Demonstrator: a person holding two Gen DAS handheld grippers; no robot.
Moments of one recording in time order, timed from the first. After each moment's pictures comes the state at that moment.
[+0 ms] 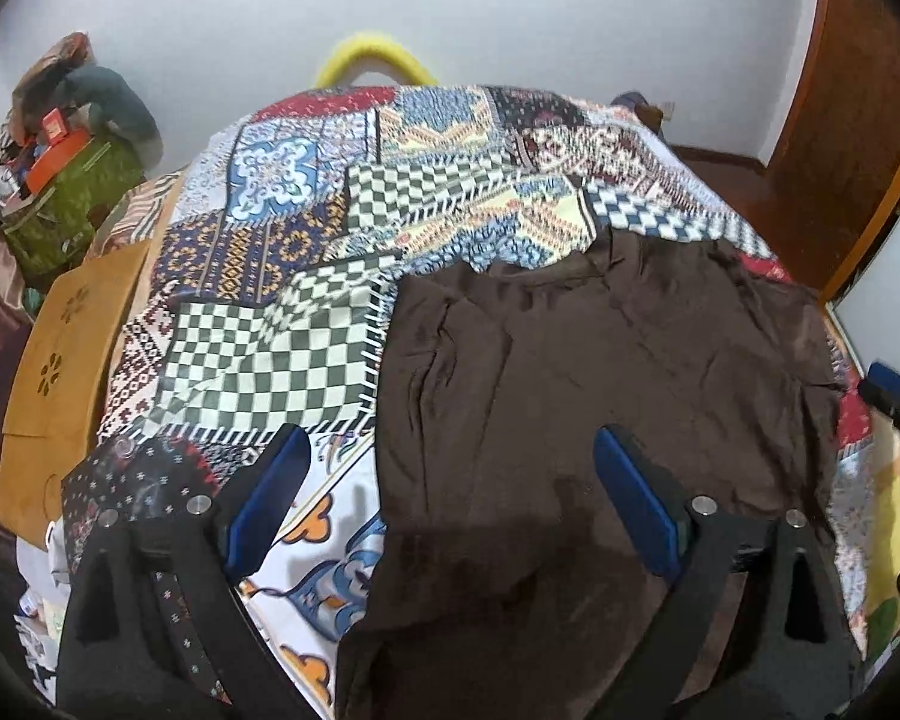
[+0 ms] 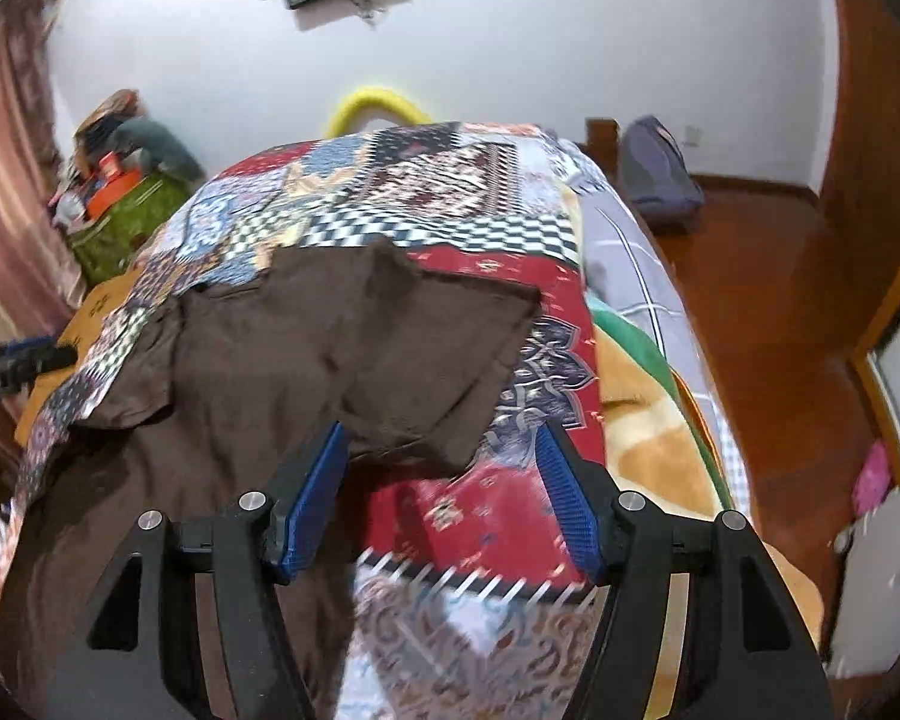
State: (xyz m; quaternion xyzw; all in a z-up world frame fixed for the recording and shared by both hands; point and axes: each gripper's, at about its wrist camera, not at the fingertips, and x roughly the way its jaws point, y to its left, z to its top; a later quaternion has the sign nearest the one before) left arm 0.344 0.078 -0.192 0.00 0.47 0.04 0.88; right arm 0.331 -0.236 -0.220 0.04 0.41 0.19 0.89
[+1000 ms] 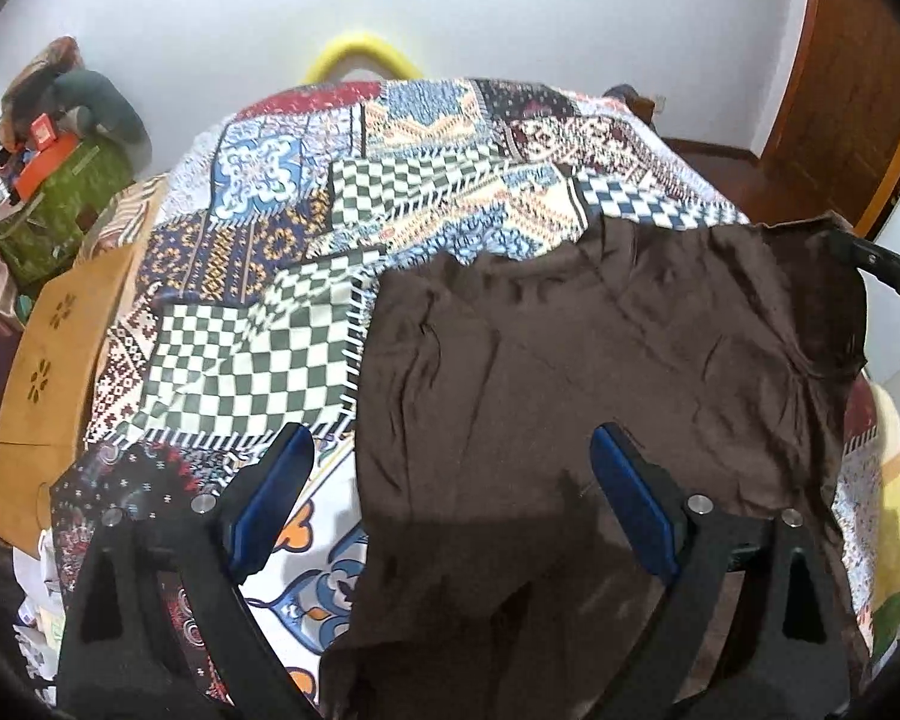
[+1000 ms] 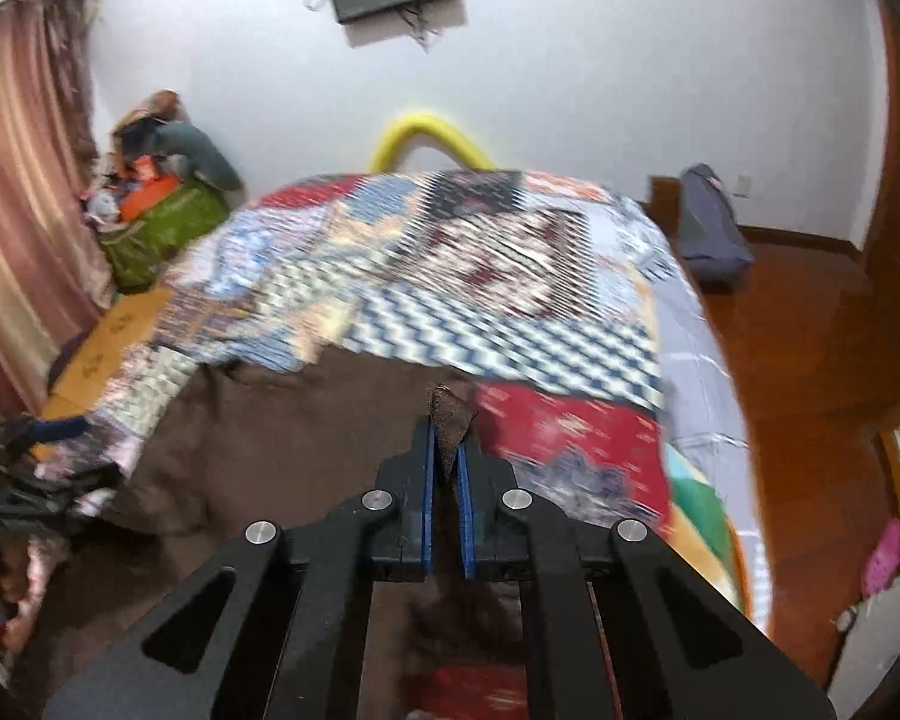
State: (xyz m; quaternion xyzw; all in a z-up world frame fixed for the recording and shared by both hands) left arm 0.345 0.076 -0.195 0.00 0.46 0.03 0.89; right arm 0.383 -0.186 -0.166 0.02 0.38 0.26 0.89
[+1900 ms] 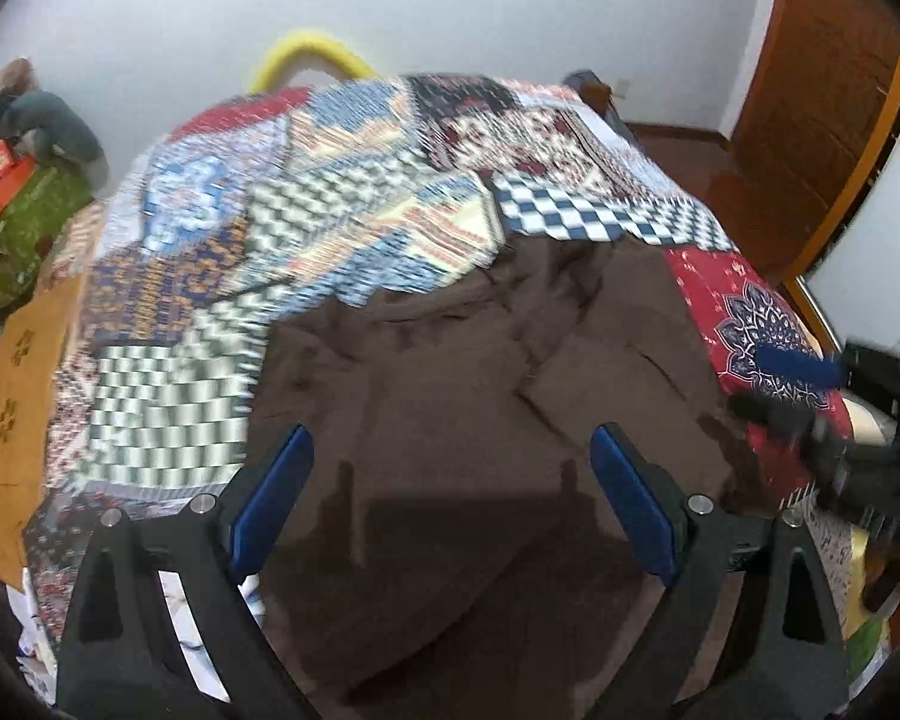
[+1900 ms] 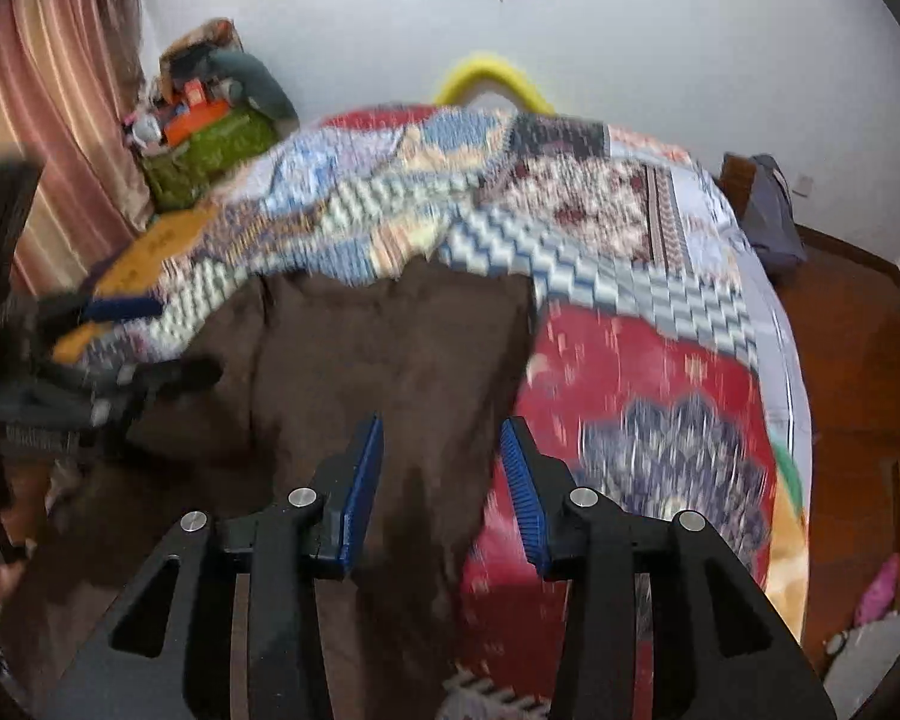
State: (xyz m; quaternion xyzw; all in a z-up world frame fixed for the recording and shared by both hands) left arm 0.395 0.020 -0.210 0.01 0.48 -0.01 0.88; right arm 0.362 -0.142 -0.213 -0.04 0.43 0.30 0.85
